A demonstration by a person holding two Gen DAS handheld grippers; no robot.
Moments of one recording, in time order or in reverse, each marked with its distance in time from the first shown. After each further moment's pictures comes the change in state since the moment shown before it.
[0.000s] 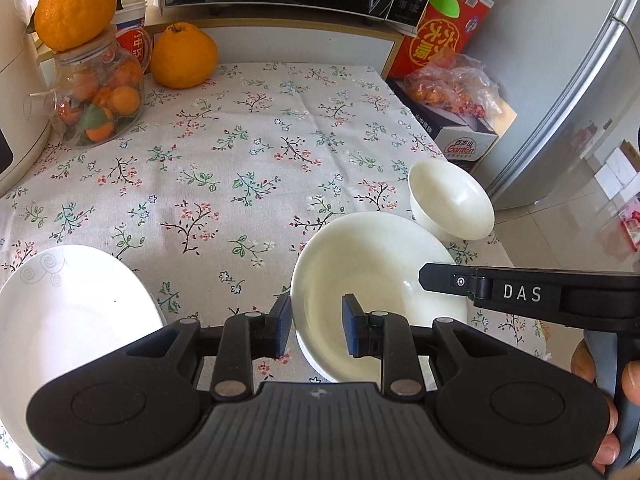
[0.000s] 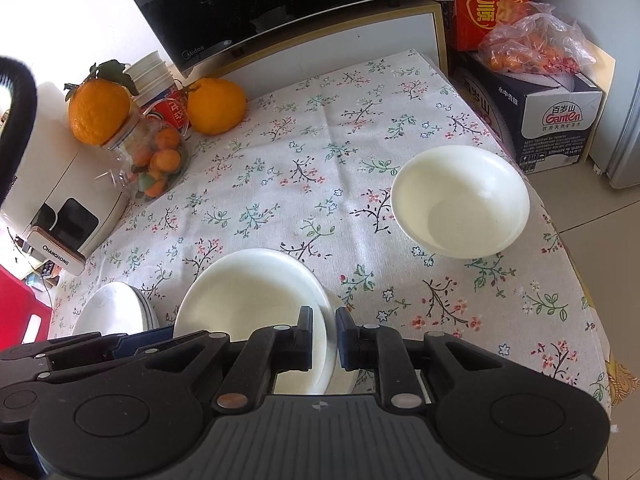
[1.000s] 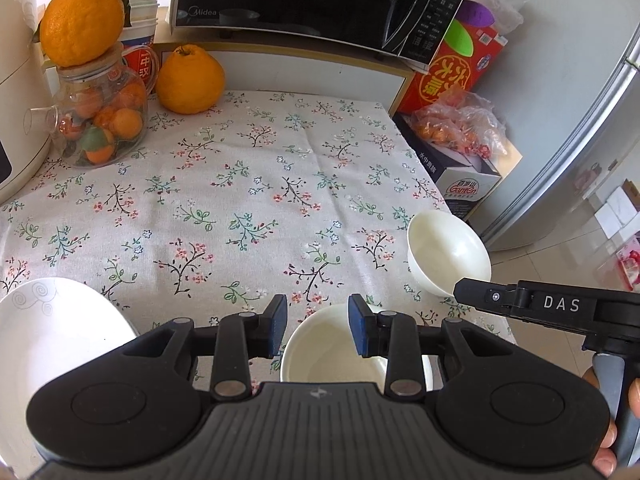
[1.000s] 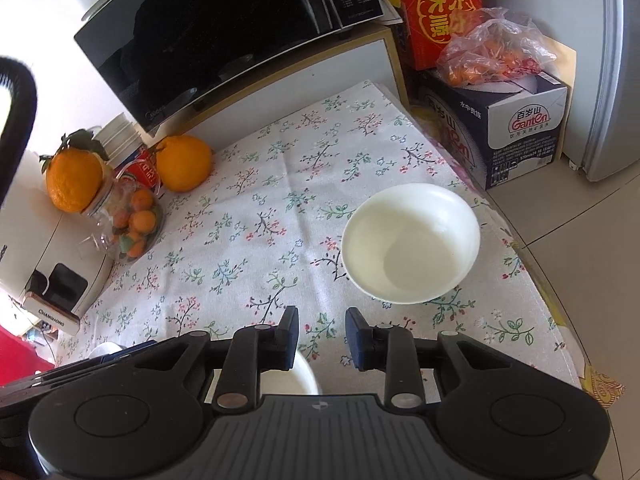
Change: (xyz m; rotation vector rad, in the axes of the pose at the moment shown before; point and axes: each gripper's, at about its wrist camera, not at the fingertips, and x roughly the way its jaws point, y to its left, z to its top) left arm 0.005 -0.004 0.025 -0.076 -0.080 -0.015; right arm -0.015 -0.040 0.021 0.132 -0.102 -0.020
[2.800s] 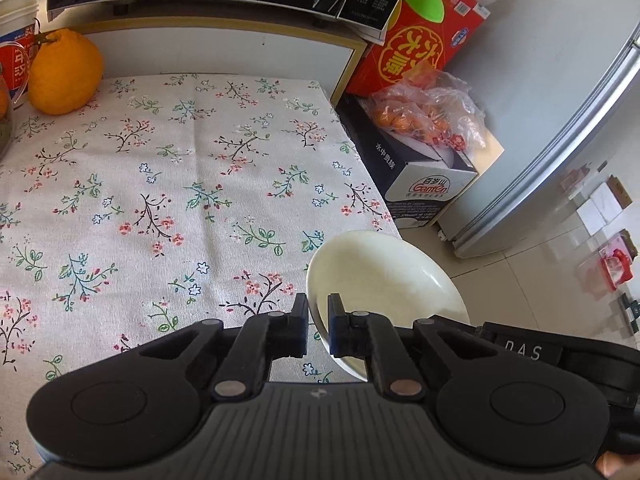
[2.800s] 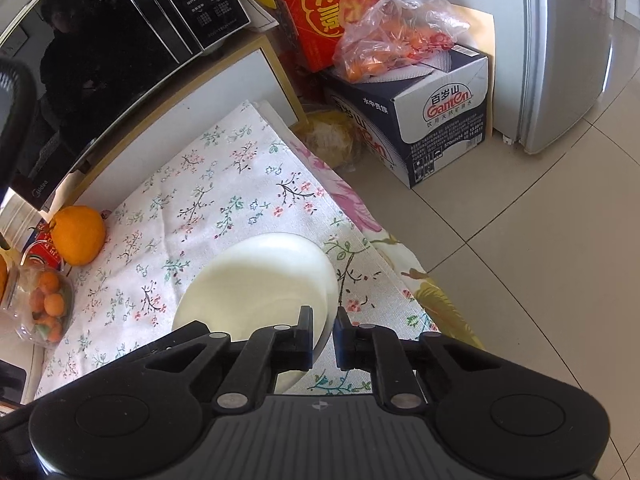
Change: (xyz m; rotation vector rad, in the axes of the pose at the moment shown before) left arm 0.100 -0.074 0.037 0.006 0.048 -0.079; right arm 0.044 -0.076 0.043 0.172 -0.012 -0.145
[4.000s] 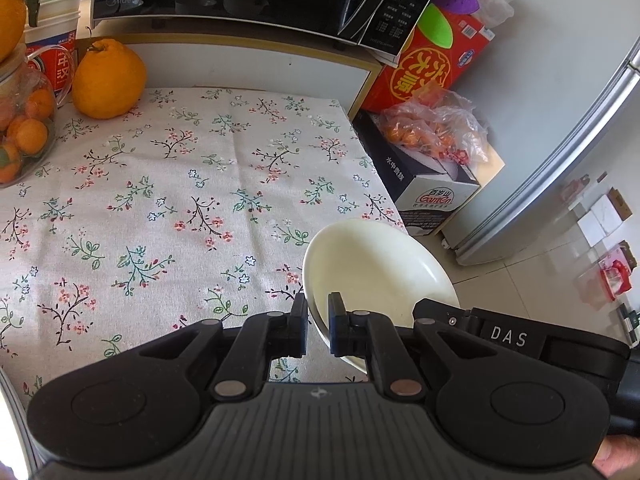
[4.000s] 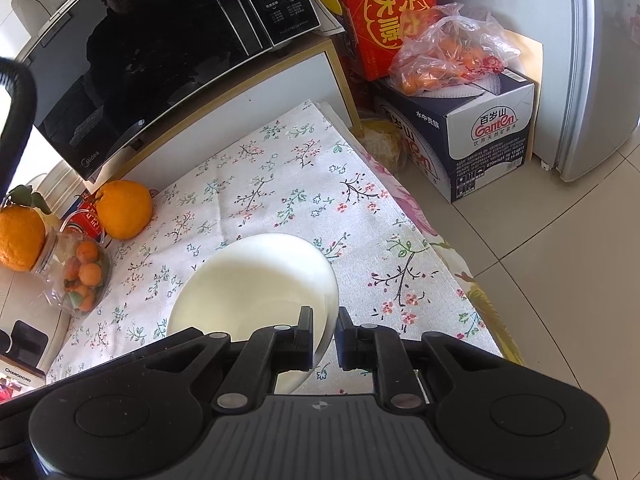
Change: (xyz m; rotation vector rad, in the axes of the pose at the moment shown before) left arm -0.040 0.021 -0.007 -0.025 -0.028 0.009; right arm -0.017 0.033 -0.012 -0.109 -0.024 0.075
